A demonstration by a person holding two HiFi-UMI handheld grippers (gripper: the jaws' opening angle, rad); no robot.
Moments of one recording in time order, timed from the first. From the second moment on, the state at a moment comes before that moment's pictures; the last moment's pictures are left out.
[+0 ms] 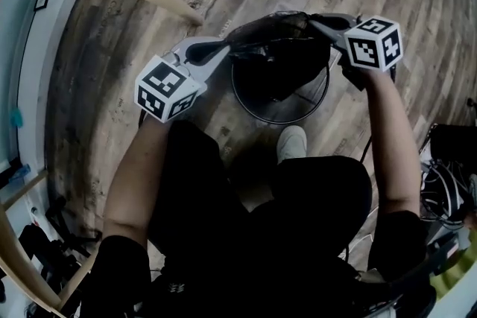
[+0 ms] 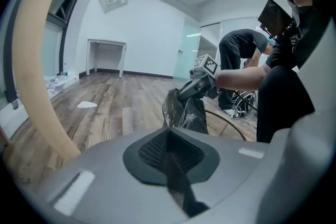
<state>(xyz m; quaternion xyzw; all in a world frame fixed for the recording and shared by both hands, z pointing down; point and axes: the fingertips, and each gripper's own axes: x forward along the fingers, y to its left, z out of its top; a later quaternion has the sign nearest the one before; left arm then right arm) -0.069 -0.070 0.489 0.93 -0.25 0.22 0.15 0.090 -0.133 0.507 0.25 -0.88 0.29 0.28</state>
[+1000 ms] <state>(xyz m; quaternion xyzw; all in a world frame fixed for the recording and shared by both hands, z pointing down) -0.090 -0.064 0.552 0.92 -0.17 0.14 0.31 0.136 -0.134 0.559 0.23 -0.88 0.40 0.12</state>
